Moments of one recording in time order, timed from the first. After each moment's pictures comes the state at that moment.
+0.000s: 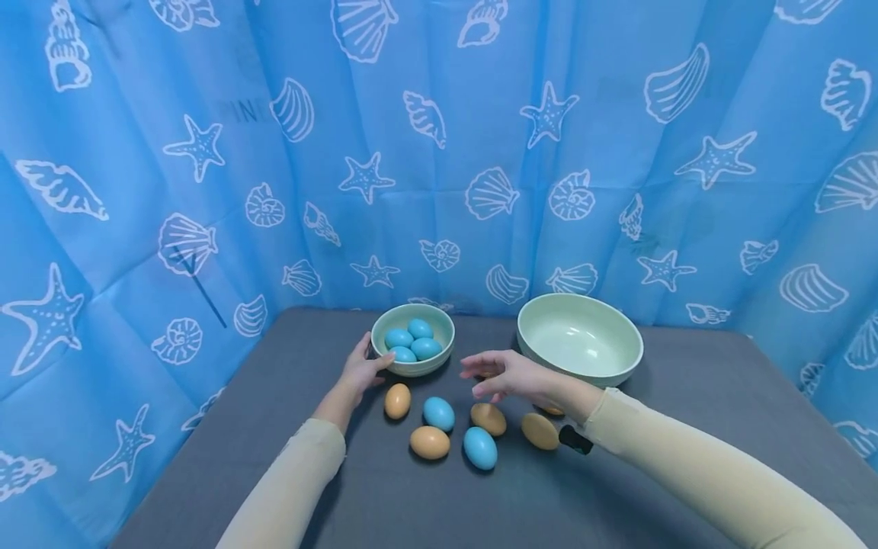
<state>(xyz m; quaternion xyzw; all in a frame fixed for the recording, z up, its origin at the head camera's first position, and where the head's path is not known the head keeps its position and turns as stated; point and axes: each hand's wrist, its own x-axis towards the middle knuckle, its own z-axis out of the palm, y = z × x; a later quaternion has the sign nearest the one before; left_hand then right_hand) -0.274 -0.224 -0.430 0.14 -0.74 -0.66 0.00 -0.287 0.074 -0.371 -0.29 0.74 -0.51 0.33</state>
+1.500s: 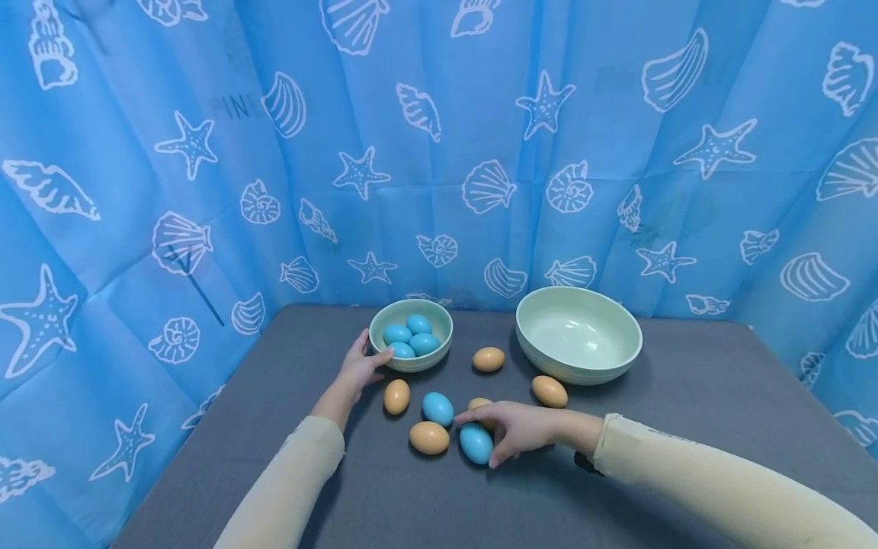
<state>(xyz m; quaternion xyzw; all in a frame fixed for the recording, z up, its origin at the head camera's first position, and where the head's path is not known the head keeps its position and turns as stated) -0.274 -0.222 -0.428 0.15 -0.73 -0.67 0.00 -0.251 0.084 -0.401 -0.40 0.75 -0.35 0.38</state>
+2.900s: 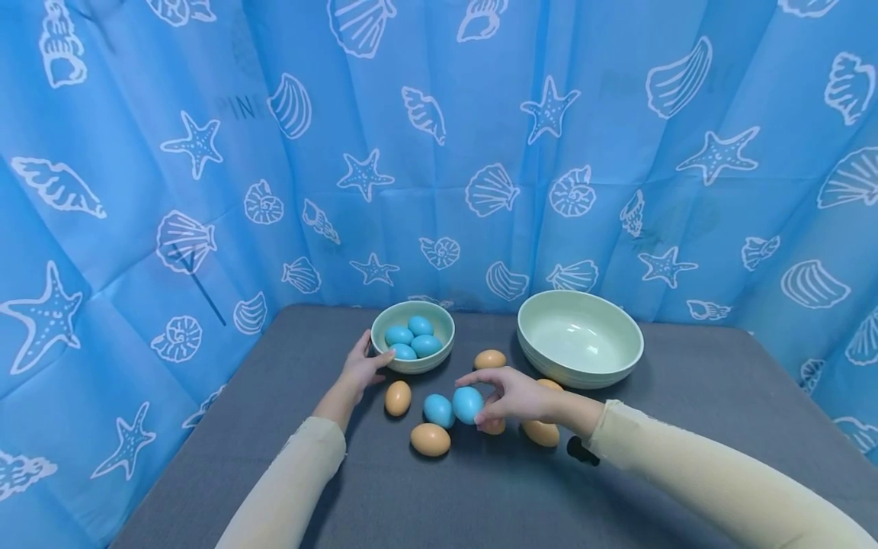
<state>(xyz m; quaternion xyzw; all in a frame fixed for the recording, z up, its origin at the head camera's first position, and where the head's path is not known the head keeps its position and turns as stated) -0.274 -0.222 -0.430 0.14 -0.73 -0.67 0.00 -0.266 0.076 -0.385 -0.35 0.73 -0.49 0.33</state>
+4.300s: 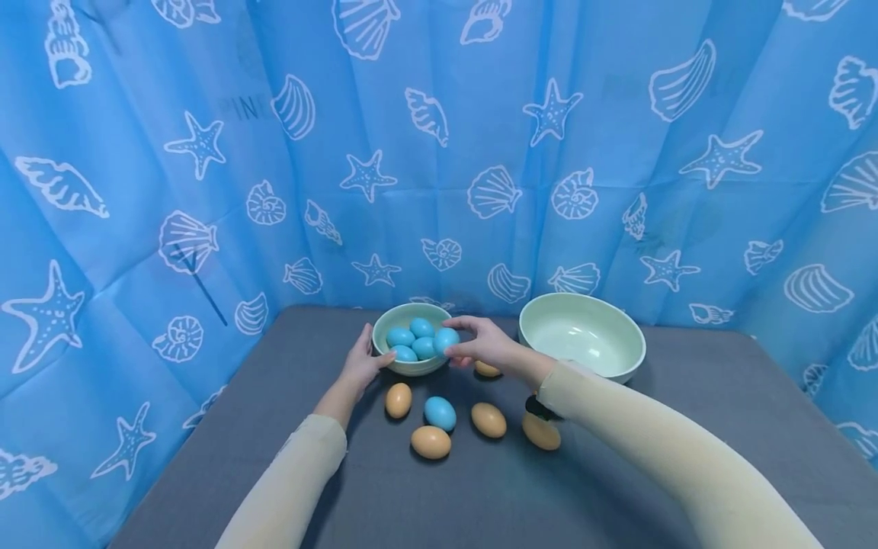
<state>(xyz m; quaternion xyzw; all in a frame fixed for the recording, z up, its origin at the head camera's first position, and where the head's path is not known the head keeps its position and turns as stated) -0.277 -0.221 -0.423 0.12 -0.78 -0.62 0.04 -0.317 0.025 -0.364 -0.27 0.76 -0.55 0.22</state>
